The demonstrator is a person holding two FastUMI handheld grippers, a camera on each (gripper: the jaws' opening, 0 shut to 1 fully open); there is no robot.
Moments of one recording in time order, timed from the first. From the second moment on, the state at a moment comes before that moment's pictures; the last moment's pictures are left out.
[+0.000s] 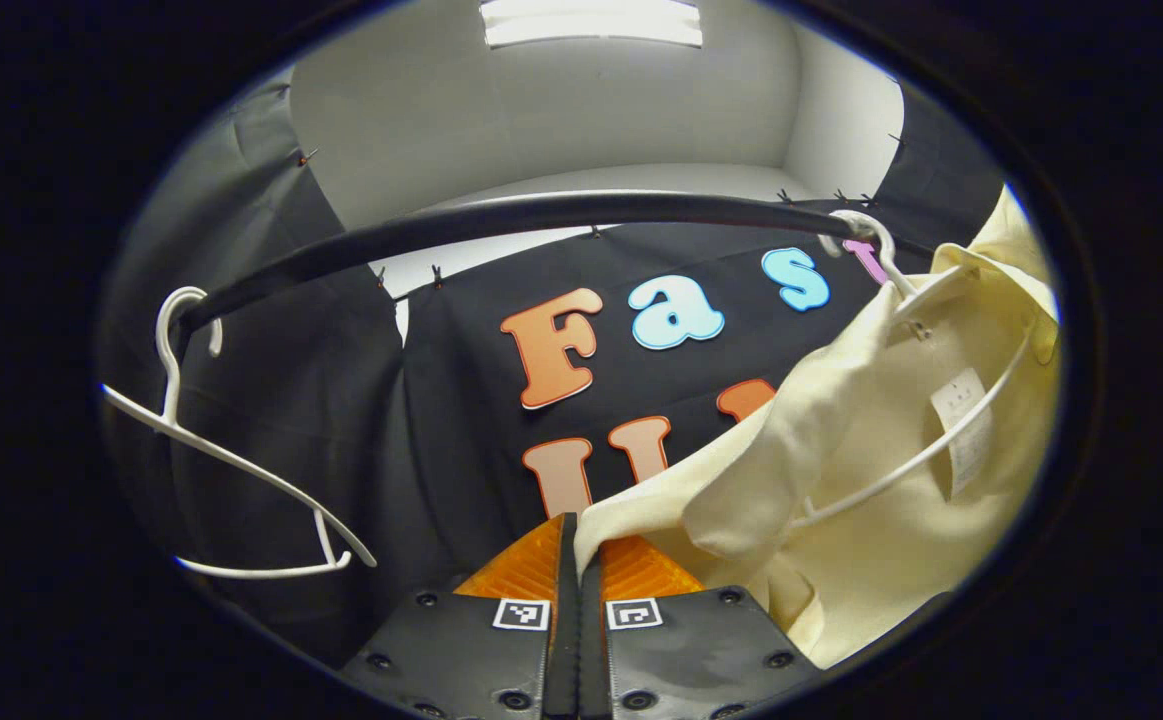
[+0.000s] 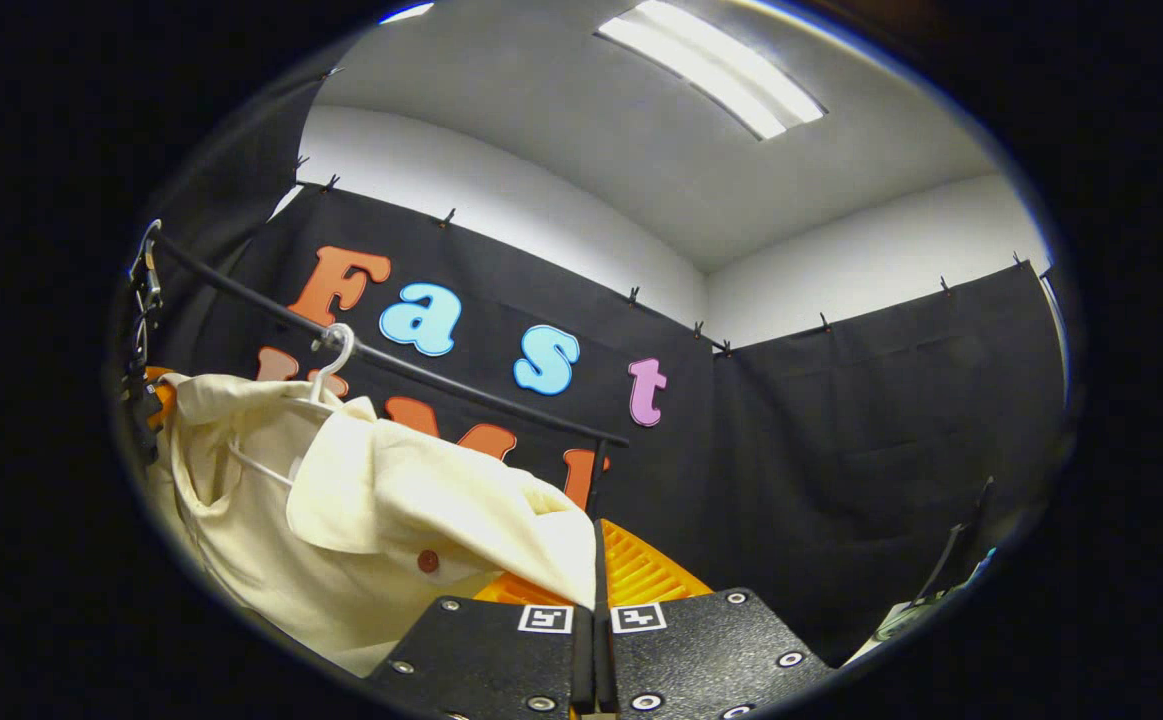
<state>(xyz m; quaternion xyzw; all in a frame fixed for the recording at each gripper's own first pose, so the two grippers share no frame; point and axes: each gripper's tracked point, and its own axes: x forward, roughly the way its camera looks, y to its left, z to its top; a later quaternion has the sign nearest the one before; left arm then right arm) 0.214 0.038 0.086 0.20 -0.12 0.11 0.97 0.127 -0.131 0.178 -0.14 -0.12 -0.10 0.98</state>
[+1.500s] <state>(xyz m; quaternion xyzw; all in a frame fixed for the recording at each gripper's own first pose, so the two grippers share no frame) 0.217 0.125 -0.071 0.16 0.06 0.13 0.98 0.195 -0.141 0.045 -0.11 0.01 -0.06 0.99</state>
